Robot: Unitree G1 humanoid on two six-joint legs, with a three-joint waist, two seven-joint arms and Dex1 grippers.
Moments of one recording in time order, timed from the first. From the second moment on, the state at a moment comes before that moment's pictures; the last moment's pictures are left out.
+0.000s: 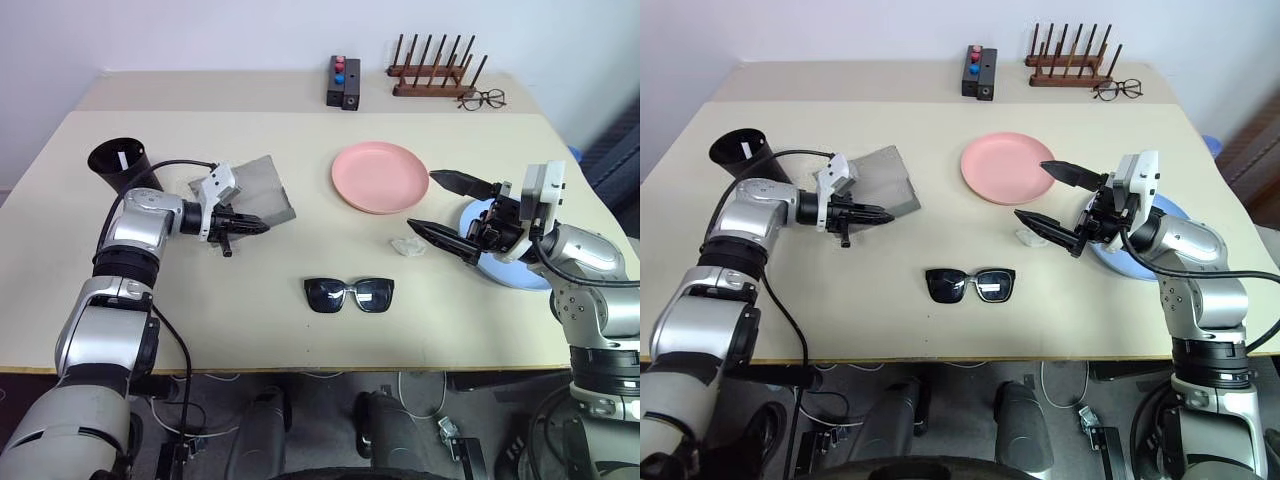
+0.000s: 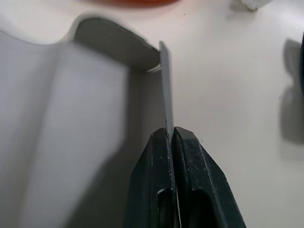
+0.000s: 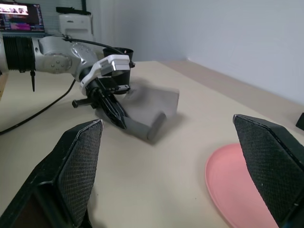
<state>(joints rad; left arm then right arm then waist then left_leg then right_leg) -0.95 0.57 -0.13 0.87 -0.09 0.24 -1.36 -0.37 -0.64 -0.21 -0.11 0.61 0.26 1.06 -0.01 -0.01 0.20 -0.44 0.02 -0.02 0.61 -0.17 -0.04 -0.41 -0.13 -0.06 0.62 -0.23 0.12</state>
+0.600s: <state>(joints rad) -0.52 1.01 -0.19 0.07 -0.34 0.59 -1.61 -0.36 -0.65 -0.21 -0.12 0.61 0.26 1.06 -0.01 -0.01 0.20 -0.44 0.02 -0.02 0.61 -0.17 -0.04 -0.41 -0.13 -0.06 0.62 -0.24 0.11</state>
